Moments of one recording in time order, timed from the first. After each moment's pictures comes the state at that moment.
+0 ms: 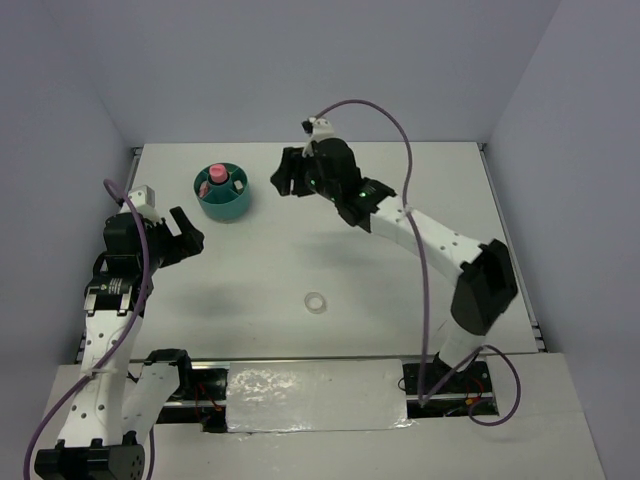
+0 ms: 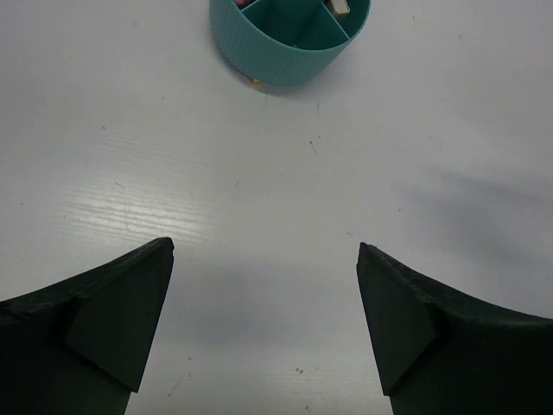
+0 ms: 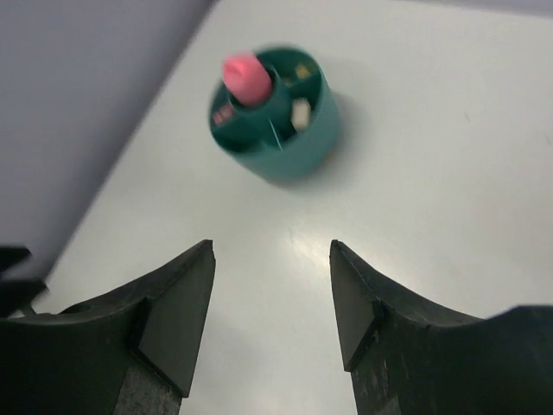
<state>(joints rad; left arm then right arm) 0.06 0.76 0.87 -0.63 0.06 -0.34 0.73 1.77 1.56 -0.05 0.00 0.45</state>
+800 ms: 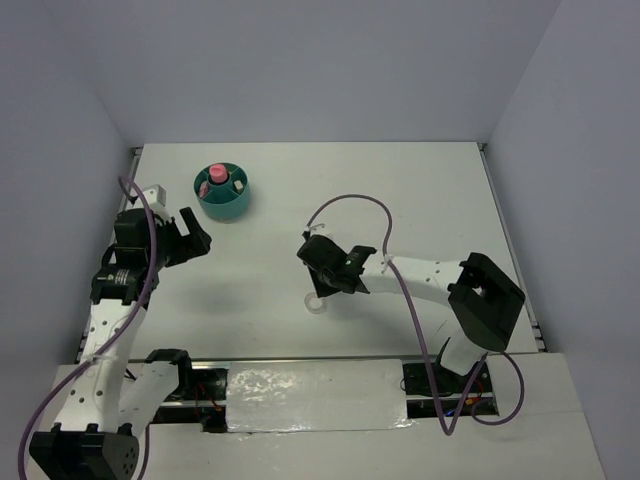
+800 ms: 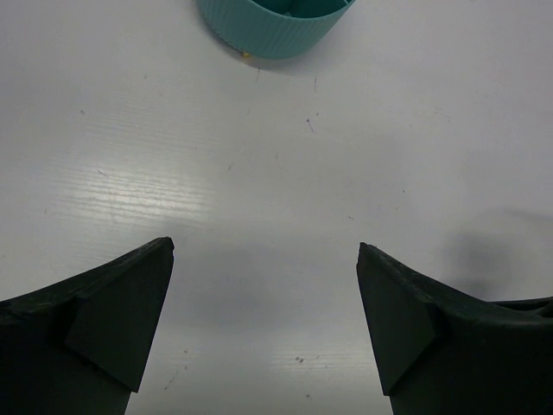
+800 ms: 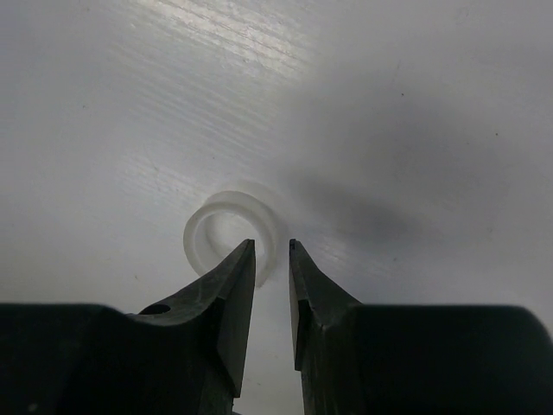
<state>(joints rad) 0.01 0.81 0.87 -0.63 0.05 -0.34 0.97 1.61 1.02 -0.44 0.24 0.53</state>
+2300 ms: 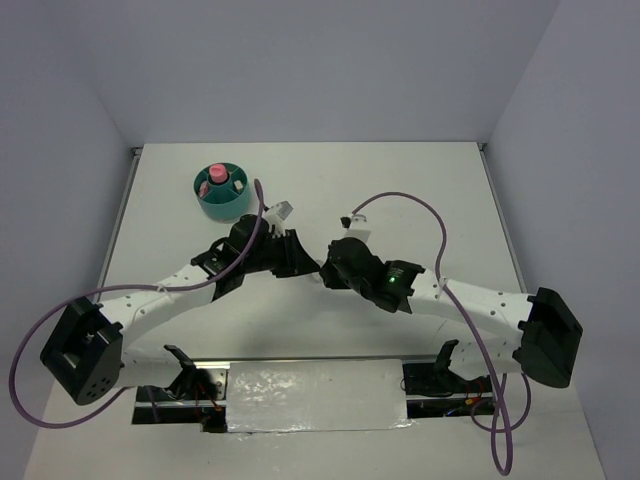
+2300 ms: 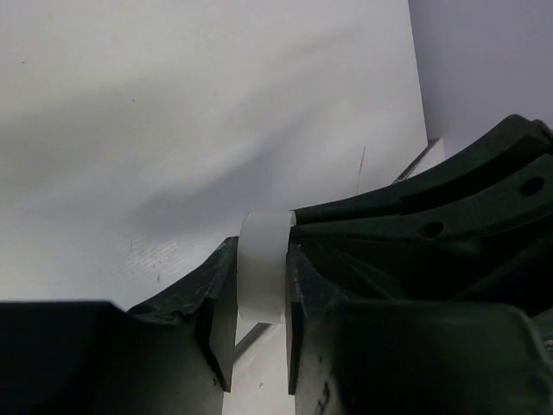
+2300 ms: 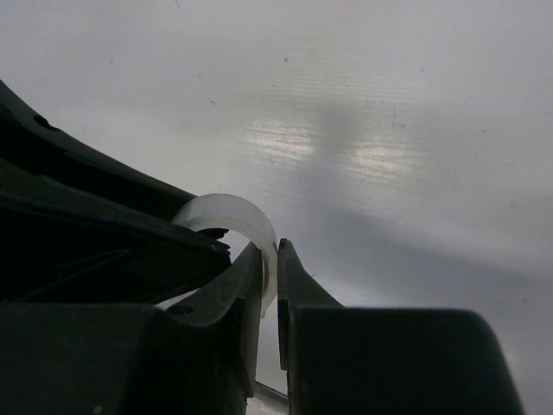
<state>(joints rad) -0.66 1.27 0.75 0.01 0.33 -0.79 1.00 1.25 0.84 -0.28 0.37 0.85</state>
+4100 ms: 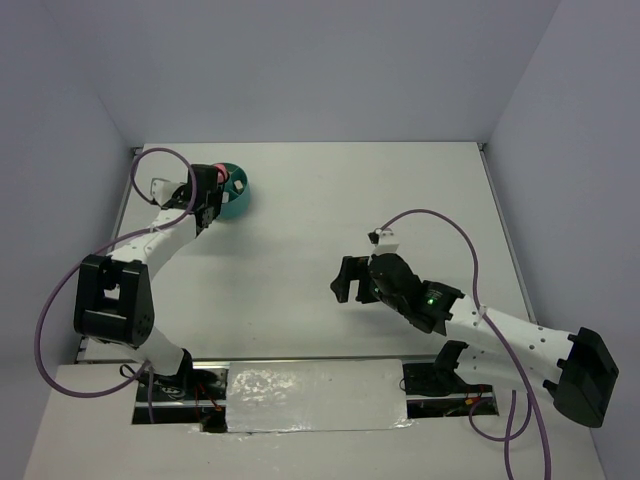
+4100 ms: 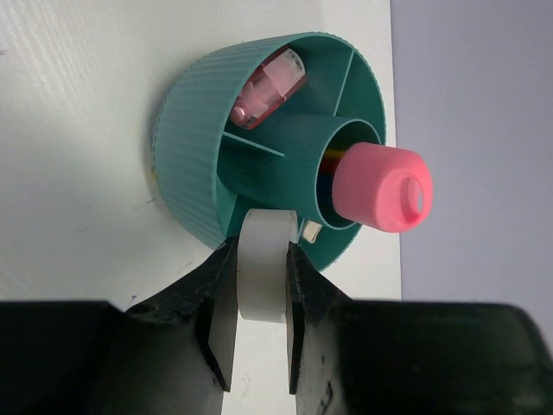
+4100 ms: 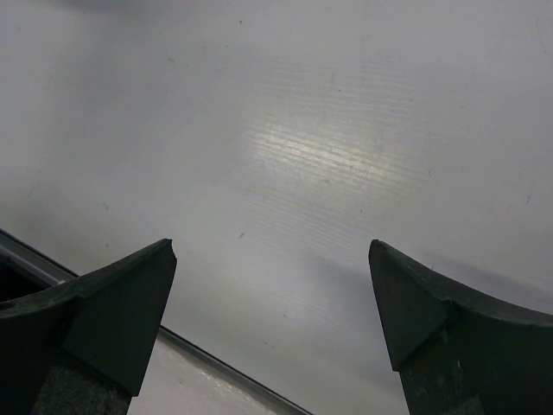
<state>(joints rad) -0.16 1.57 1.08 -0.27 -0.47 -1.50 0.91 0.94 0.56 -0.23 0.26 0.69</state>
